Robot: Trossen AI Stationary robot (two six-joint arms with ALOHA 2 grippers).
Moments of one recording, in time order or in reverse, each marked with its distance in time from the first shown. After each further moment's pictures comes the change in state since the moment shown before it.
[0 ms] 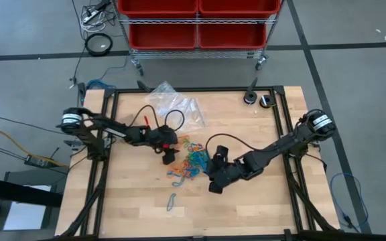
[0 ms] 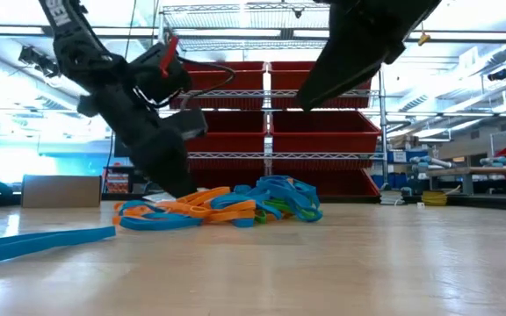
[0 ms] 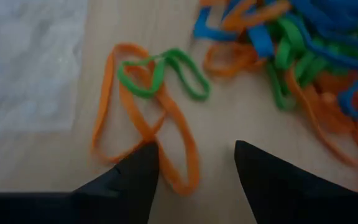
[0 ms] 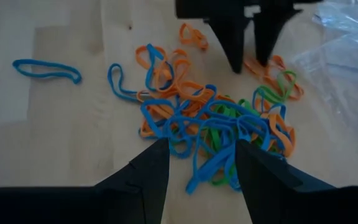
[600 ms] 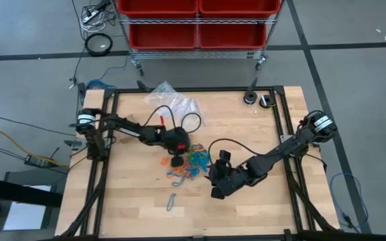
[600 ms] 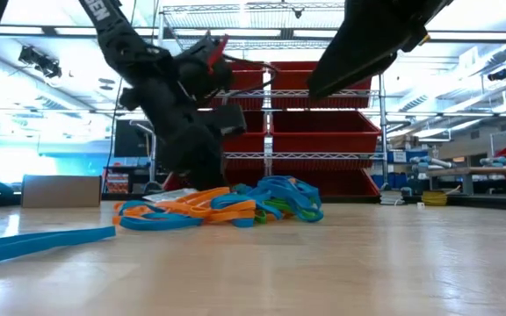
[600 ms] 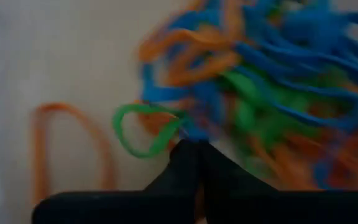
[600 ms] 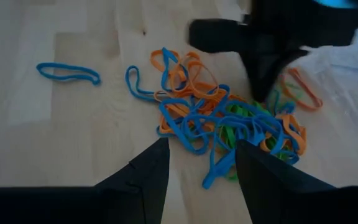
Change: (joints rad) left arm -0.063 0.134 0.272 -0.244 0.106 0.181; right arm 0.067 0.000 0.000 0.000 0.061 0.060
